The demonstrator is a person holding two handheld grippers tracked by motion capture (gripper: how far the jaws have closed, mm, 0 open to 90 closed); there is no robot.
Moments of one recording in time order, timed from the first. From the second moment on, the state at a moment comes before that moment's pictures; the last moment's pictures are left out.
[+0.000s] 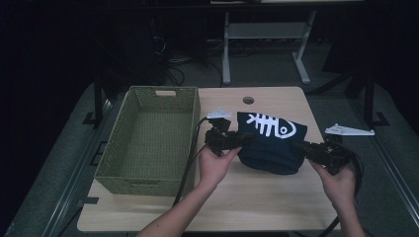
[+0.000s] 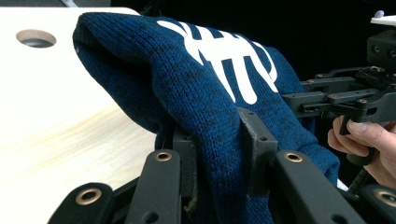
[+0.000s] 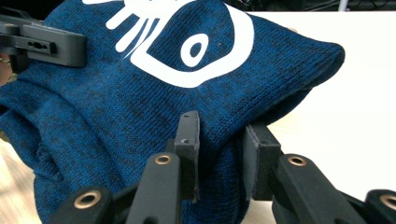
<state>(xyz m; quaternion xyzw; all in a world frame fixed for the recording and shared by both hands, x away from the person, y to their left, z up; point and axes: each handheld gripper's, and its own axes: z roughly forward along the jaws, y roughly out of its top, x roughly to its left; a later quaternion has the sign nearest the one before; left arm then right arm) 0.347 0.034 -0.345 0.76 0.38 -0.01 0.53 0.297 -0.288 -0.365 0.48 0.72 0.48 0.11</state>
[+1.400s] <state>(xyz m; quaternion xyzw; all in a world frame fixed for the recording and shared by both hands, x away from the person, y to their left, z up) 0.349 0.117 -0.308 0.73 0.40 0.01 0.55 0.330 -0.211 -0.314 0.43 0.76 0.48 0.09</state>
